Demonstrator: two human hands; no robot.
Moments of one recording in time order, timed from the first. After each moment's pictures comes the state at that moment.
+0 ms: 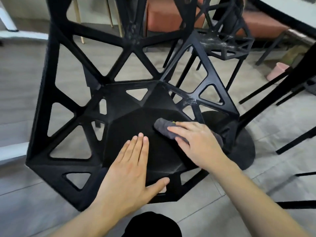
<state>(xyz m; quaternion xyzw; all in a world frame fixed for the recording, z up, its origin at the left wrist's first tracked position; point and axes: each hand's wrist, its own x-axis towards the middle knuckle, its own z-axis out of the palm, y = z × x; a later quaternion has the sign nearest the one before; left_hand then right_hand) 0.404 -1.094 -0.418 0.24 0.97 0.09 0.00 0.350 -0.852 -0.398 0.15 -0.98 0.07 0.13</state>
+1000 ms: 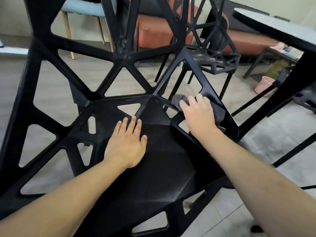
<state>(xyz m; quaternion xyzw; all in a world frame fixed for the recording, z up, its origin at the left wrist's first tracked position) 0.250 -1.051 -0.433 0.15 0.98 0.08 0.05 0.209 -0.807 -0.395 0.08 -0.92 -0.23 0.30</state>
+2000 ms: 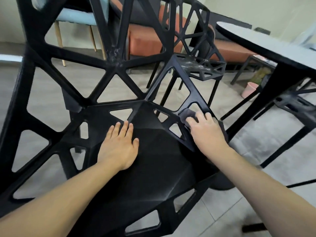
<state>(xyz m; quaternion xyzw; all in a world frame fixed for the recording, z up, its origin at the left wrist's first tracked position) 0.247 -1.049 -0.433 0.14 0.98 0.09 0.04 0.267 -0.767 -0.391 0.02 -0.95 -0.22 0.21</state>
